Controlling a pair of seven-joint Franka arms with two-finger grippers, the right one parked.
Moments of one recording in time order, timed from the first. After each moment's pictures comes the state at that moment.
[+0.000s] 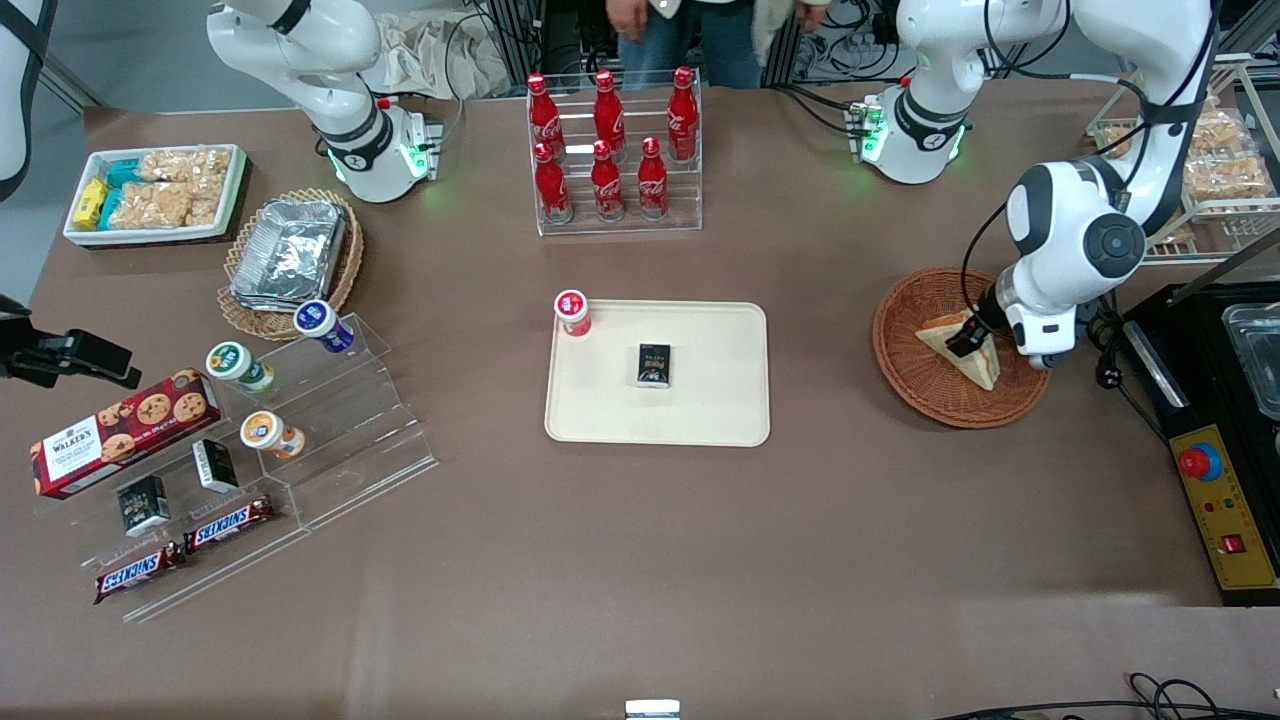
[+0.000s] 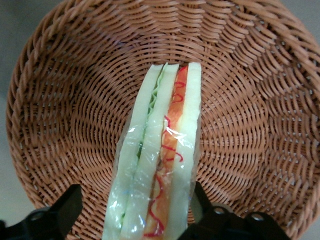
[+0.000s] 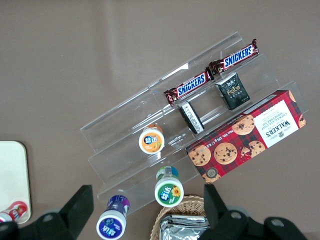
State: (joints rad) arm 0.10 0.06 -0.09 -2.53 -0.01 2.43 -0.85
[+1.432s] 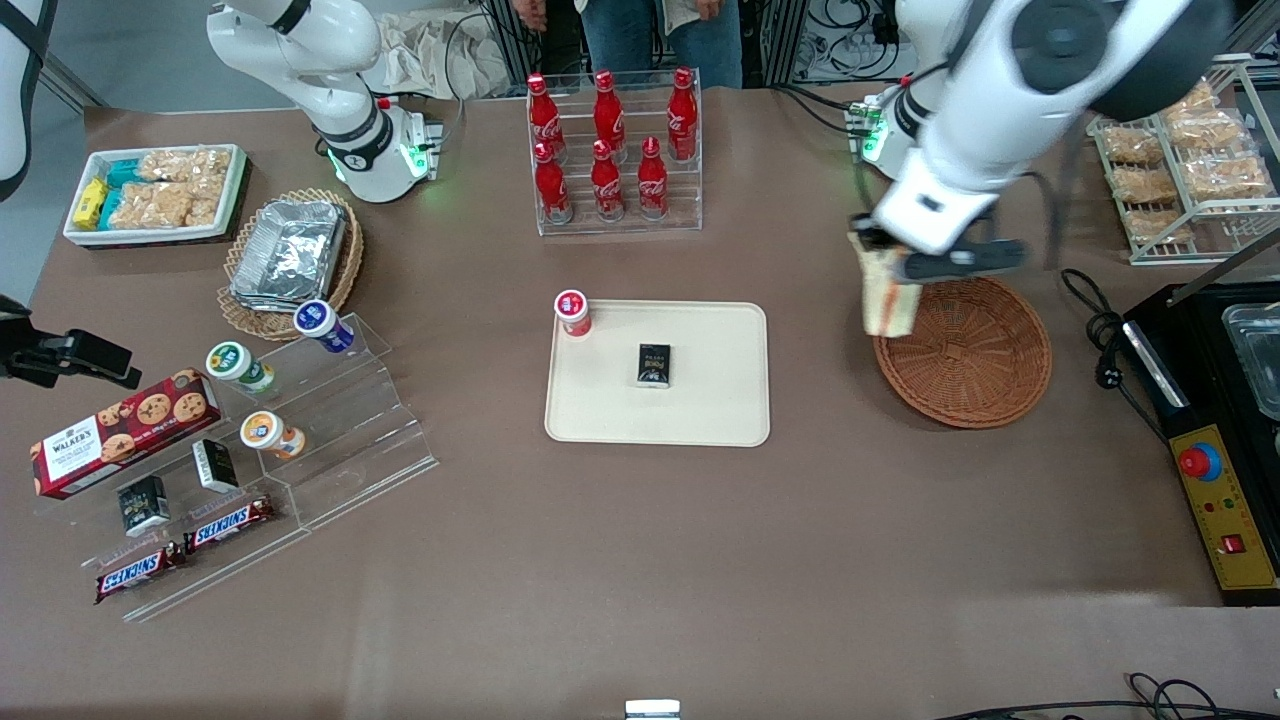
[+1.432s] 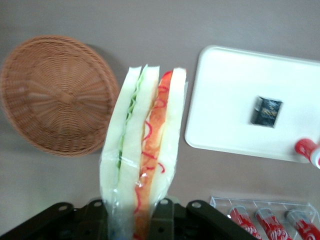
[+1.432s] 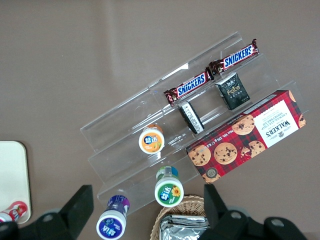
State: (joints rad) arm -0.32 -0.07 -0.17 -1.85 -0.08 1.65 -0.53
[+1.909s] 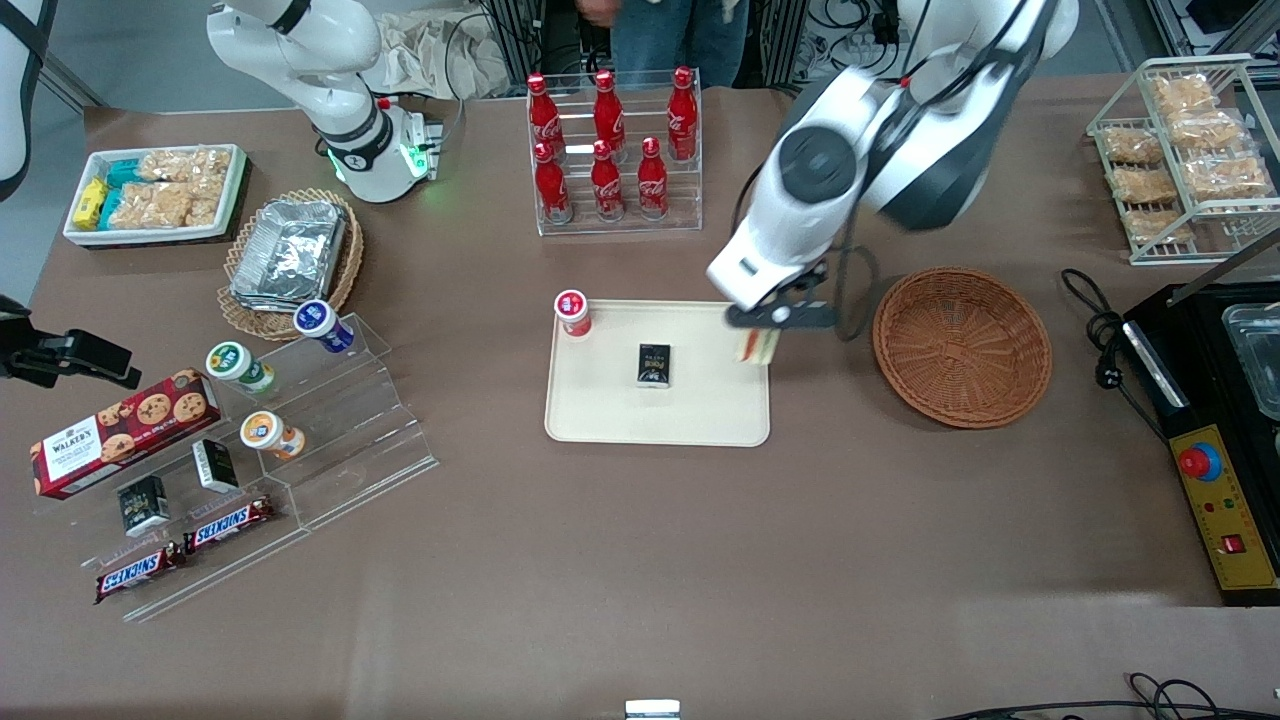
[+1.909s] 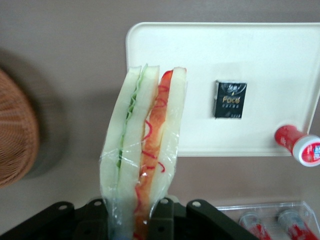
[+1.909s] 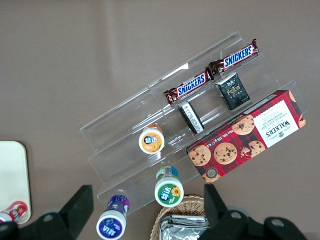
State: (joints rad) arm -0.51 0.24 -0.17 -1.81 -0.07 1.90 -0.61
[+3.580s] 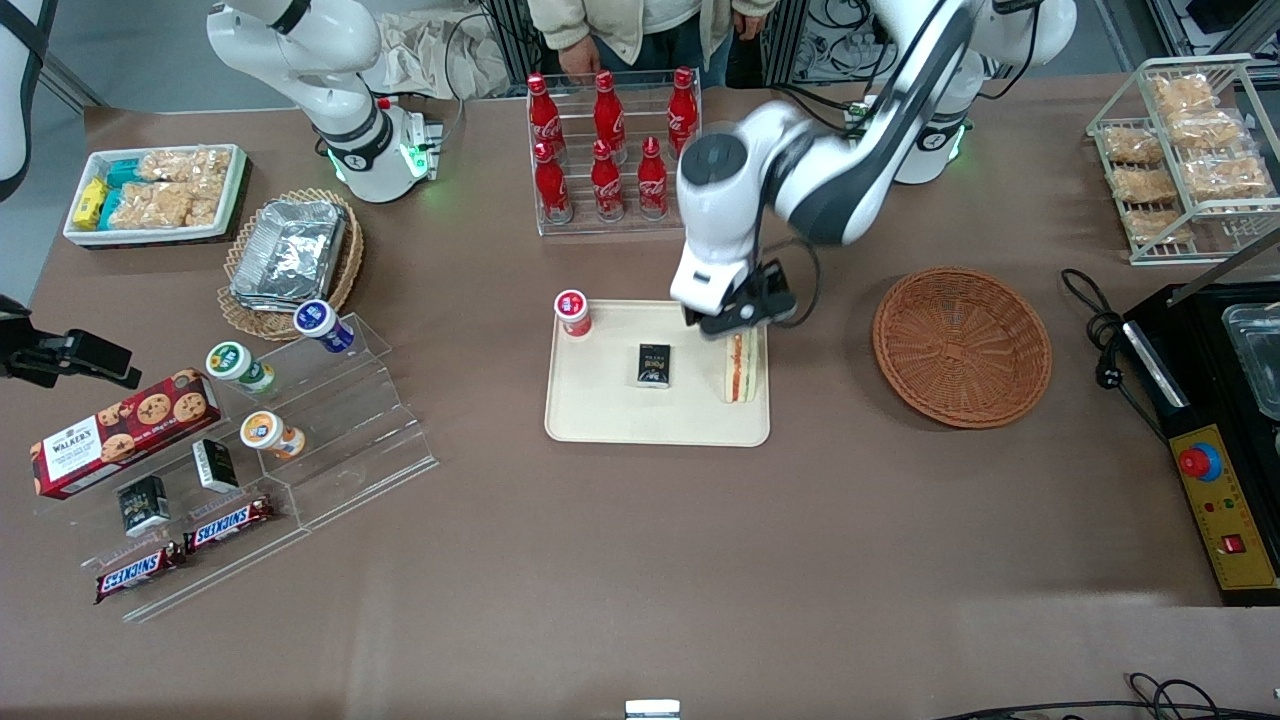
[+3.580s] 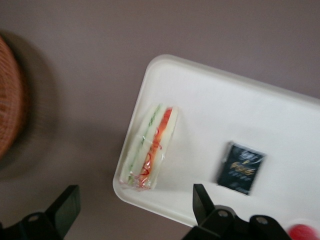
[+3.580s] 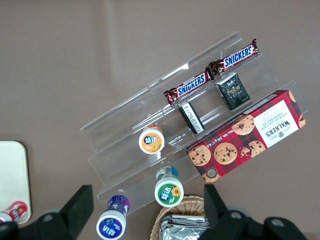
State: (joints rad) arm -0.62 0.18 -0.15 -1.90 0.20 2.05 -1.17
